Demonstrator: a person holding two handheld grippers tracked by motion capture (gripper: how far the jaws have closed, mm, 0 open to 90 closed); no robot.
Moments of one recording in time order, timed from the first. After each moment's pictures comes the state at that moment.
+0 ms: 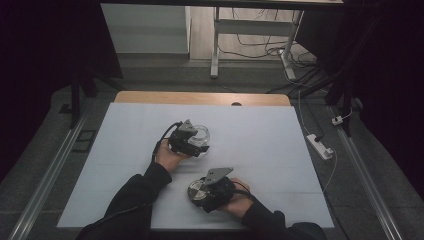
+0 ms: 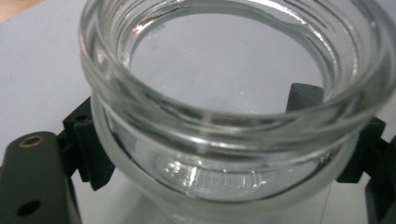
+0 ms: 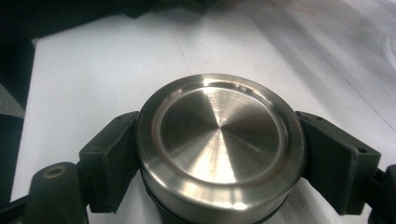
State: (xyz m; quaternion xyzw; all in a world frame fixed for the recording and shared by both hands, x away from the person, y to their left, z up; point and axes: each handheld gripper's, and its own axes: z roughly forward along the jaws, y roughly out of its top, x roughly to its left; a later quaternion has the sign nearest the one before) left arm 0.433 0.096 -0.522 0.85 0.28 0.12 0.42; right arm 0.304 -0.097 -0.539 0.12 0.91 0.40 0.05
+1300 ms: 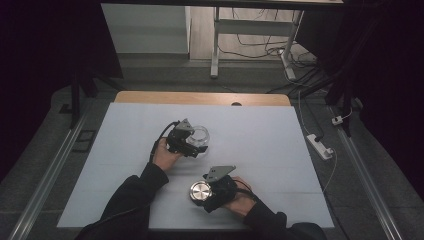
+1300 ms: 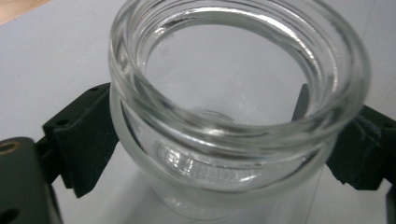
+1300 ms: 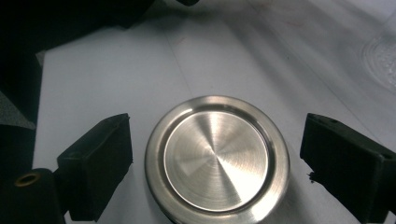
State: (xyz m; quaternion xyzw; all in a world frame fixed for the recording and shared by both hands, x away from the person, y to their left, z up) left arm 0.429 0.102 -0.514 0.85 0.29 0.11 0.43; right arm 0.303 -0.100 -0.528 0.13 0.90 0.41 0.05
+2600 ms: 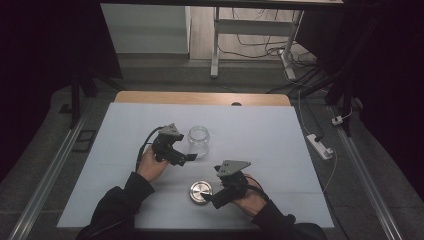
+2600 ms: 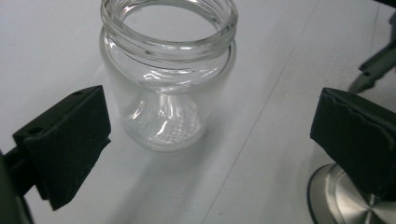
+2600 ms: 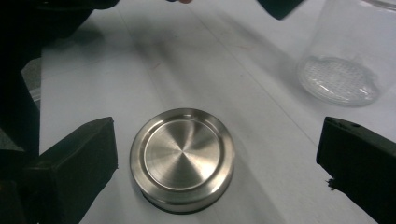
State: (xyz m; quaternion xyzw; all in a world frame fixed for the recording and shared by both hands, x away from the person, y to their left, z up) left arm 0.387 0.137 -0.494 0.84 0.30 0.06 0.45; right arm 0.304 -0.126 -0.501 0.17 0.88 0.44 0.08
